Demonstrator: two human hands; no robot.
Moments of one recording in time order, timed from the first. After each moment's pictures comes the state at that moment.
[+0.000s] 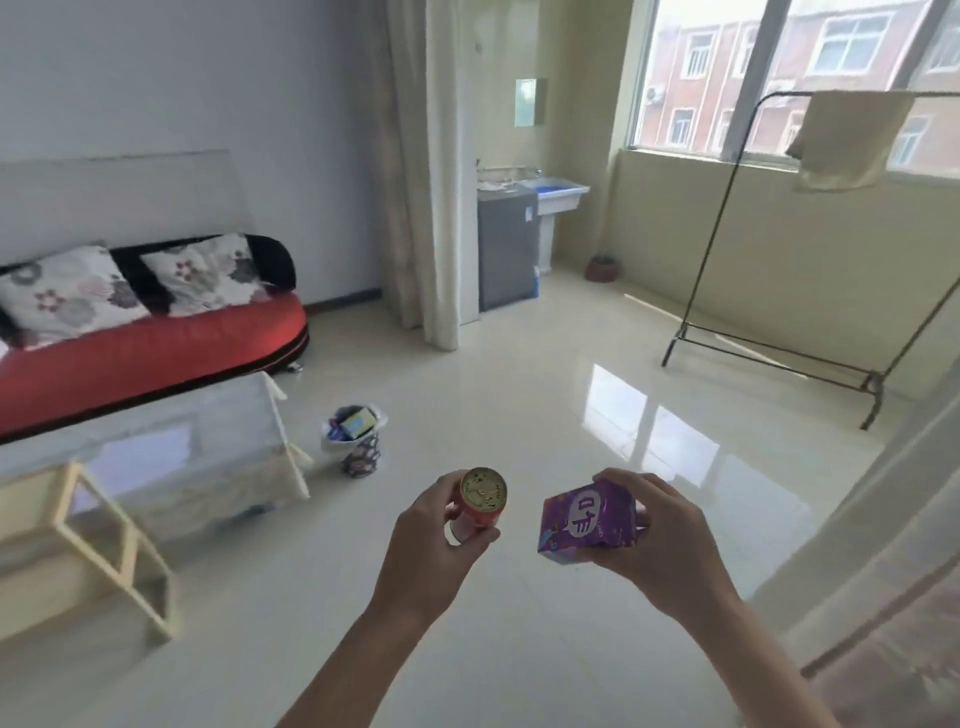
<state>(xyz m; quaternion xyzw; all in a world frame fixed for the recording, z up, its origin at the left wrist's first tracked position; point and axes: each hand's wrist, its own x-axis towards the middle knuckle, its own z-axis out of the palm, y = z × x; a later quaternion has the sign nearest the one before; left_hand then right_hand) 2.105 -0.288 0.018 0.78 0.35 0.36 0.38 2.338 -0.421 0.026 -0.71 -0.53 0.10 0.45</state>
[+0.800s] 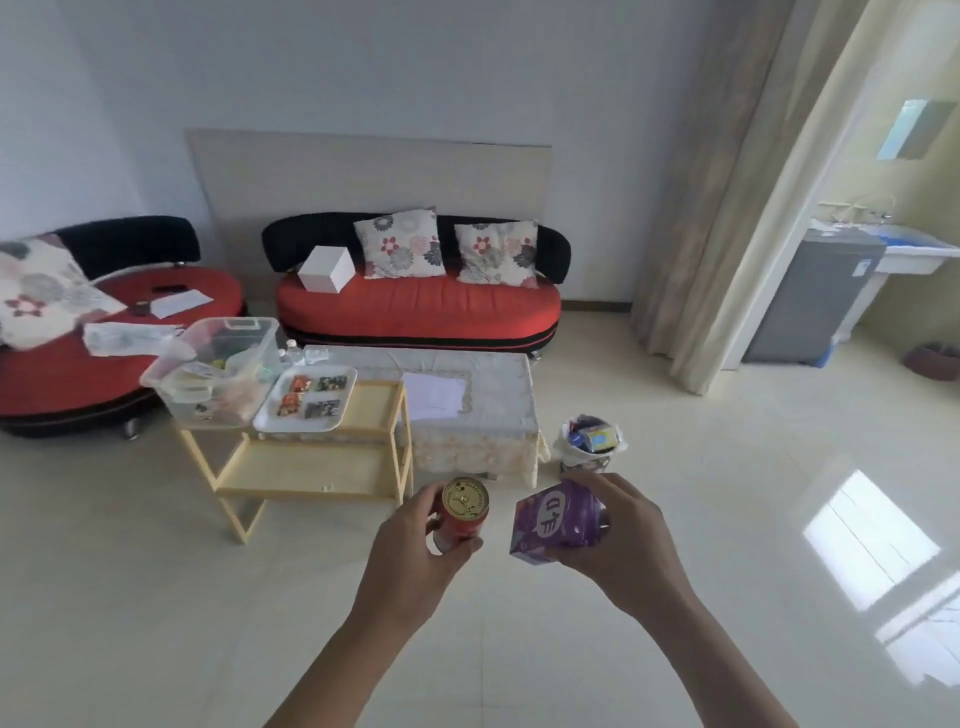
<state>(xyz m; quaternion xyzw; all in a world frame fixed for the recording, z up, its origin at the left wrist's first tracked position) 1.655 -0.156 0.006 0.63 0.57 0.44 0.27 1.909 -0.131 0.021 -0.54 -0.72 0.22 0.39</state>
